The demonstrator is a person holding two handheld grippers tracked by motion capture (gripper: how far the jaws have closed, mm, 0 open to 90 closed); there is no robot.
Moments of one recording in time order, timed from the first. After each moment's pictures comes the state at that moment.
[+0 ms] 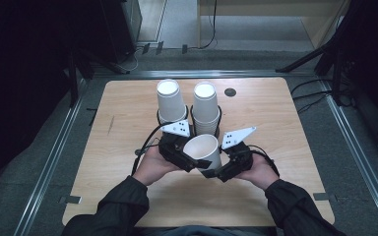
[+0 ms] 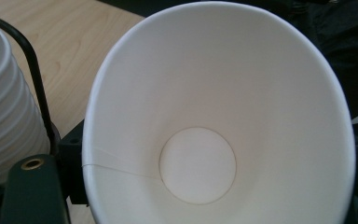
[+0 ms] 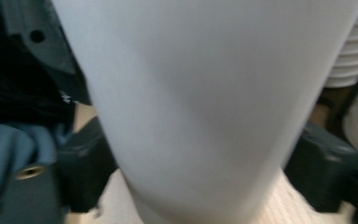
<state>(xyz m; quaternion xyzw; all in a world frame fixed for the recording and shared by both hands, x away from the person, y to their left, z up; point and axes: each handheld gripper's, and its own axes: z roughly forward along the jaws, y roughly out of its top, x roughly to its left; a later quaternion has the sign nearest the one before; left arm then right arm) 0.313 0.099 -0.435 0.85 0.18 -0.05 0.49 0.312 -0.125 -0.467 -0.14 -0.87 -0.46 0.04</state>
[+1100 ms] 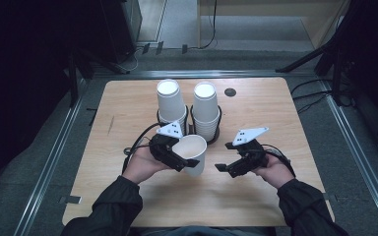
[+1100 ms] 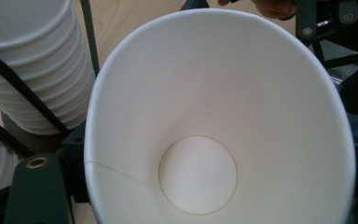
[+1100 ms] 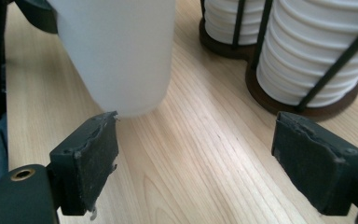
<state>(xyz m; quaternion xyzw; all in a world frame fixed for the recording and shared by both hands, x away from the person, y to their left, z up) 0.313 0.121 -0.440 0.88 0.20 0.01 0.42 0.315 -0.157 -0.467 -0.22 -0.88 -0.42 -0.04</state>
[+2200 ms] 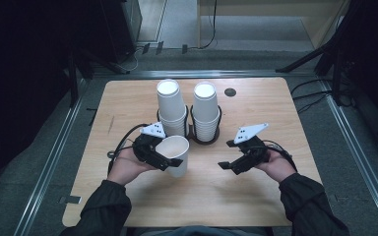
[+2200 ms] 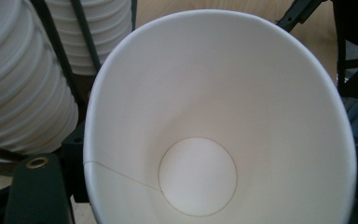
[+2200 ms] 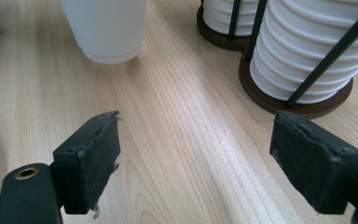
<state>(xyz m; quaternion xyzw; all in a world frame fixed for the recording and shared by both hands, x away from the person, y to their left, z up) 0.310 0.166 -0.447 0.88 0.25 0.02 0.40 0.329 -0.163 -0.469 -0.19 -0.90 -0.40 -0.03</state>
